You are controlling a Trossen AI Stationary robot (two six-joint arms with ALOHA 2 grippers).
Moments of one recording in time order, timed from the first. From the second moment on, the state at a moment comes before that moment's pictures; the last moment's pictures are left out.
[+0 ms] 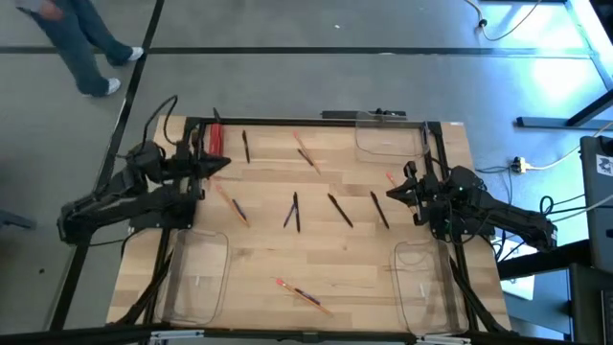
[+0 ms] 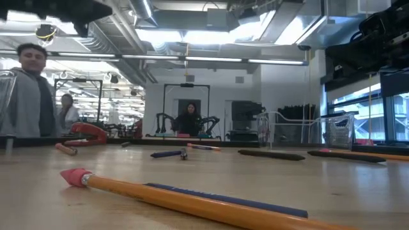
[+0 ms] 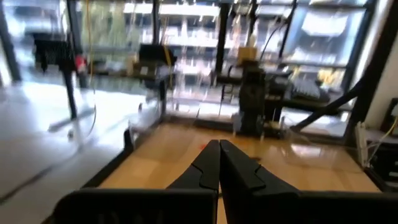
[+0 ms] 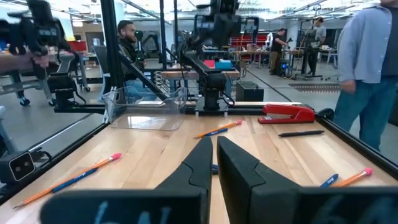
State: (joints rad) left arm 0.48 0.28 0.51 -0.25 0.25 -0.08; right arm -0.37 0.01 0.01 0.08 -0.47 0.04
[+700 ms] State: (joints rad) left arm 0.38 1.00 1.23 -1.12 0.15 -0.17; right arm -0.37 0.01 0.01 0.08 -0.58 0.04
